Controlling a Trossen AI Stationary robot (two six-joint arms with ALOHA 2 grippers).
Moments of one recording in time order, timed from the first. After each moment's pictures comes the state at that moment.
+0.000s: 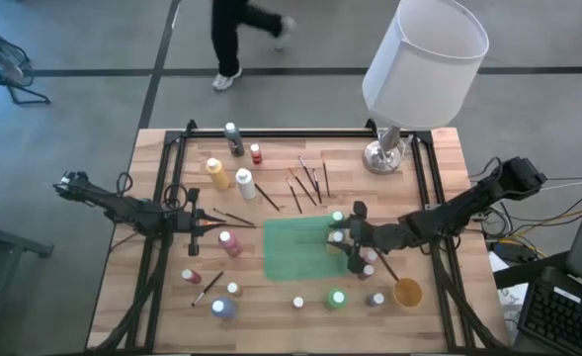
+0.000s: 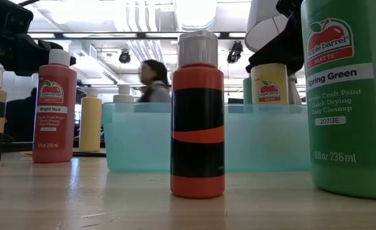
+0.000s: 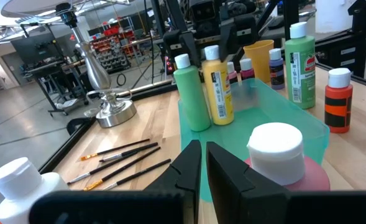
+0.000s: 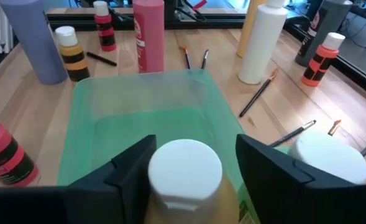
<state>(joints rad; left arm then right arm) -0.40 0.19 0.02 0.04 -0.43 0.23 0.38 1.32 0.53 0.34 0.50 0.22</state>
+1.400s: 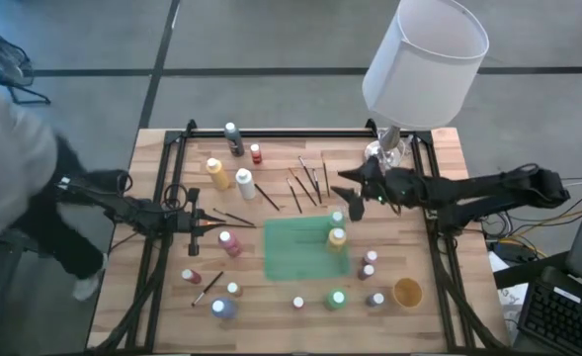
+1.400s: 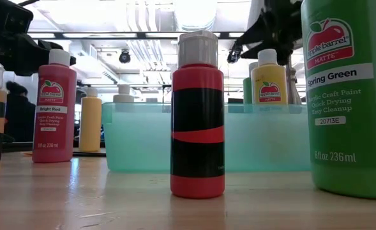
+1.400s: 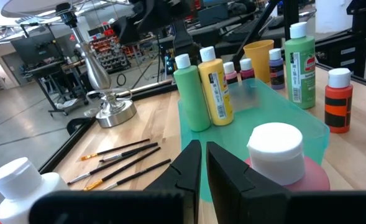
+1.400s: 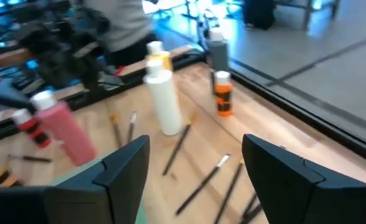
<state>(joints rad) -0.40 0.19 0.02 0.04 -0.43 0.23 -0.07 1.06 0.60 0.18 0.29 0.33</state>
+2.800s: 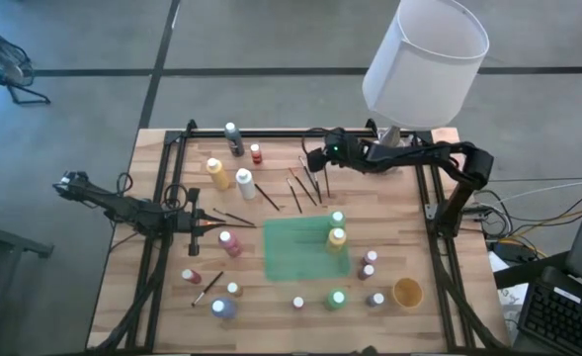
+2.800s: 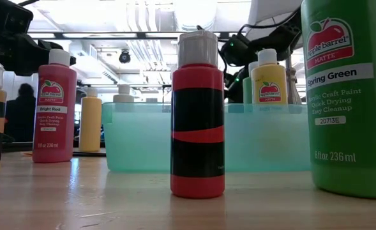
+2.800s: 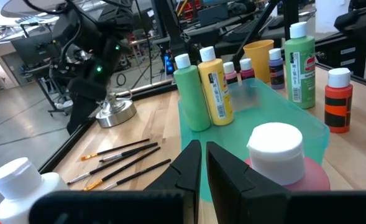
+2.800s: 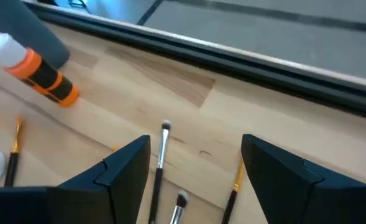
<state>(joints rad) -0.40 0.19 0.02 0.04 -0.43 0.23 -0.46 1.73 0.99 0.02 0.28 0.60</state>
